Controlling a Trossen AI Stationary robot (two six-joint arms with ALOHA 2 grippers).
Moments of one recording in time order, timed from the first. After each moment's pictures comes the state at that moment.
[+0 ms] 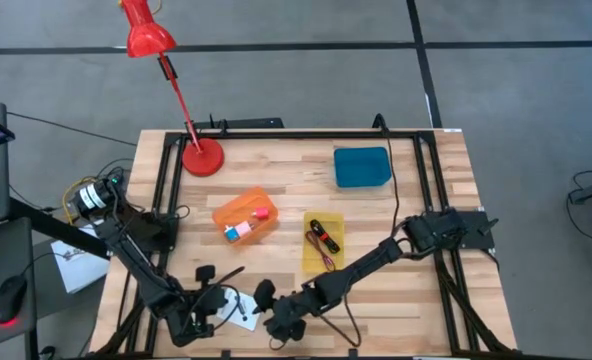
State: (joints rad) left arm -1.00 1.60 0.82 -0.43 -0.53 -1.02; right arm 0.49 2.35 1.73 -0.03 0.14 -0.68
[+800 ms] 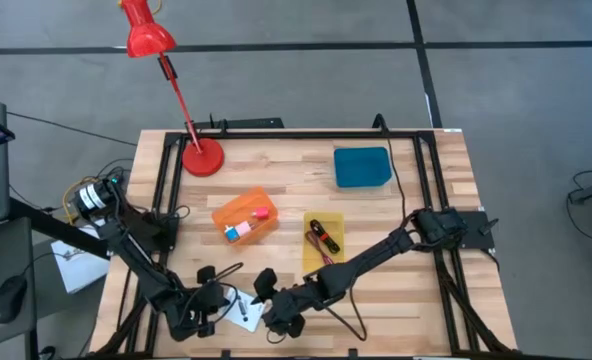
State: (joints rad) left arm -1.00 1.61 0.68 -0.17 -0.56 -1.06; right arm 0.48 2.25 1.75 -0.14 0.18 -0.58
